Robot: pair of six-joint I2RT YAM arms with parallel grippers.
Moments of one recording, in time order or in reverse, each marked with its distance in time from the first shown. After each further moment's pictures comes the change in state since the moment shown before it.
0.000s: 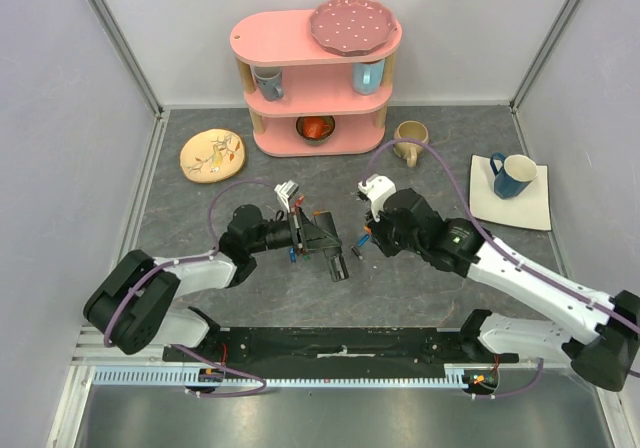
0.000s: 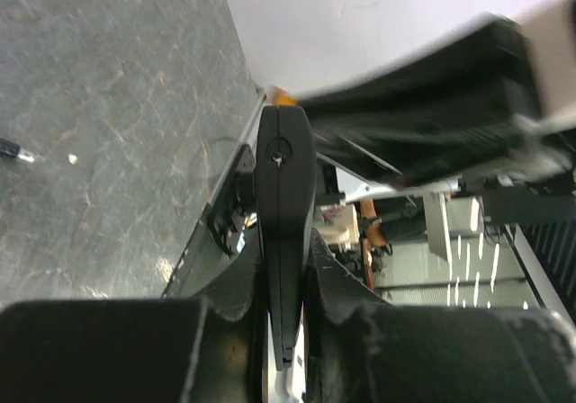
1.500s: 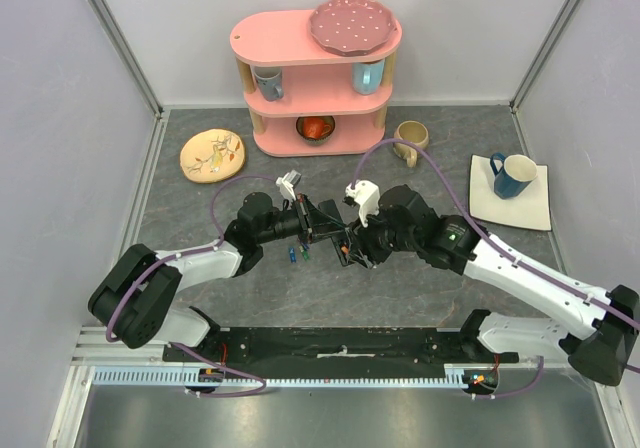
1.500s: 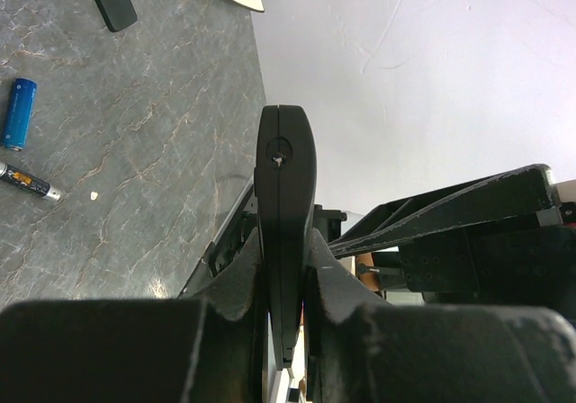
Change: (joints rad) left arm -0.013 0.024 0.102 -0.150 -0.109 -0.026; right arm 0.010 0.040 0.019 0.035 -0.266 0.005
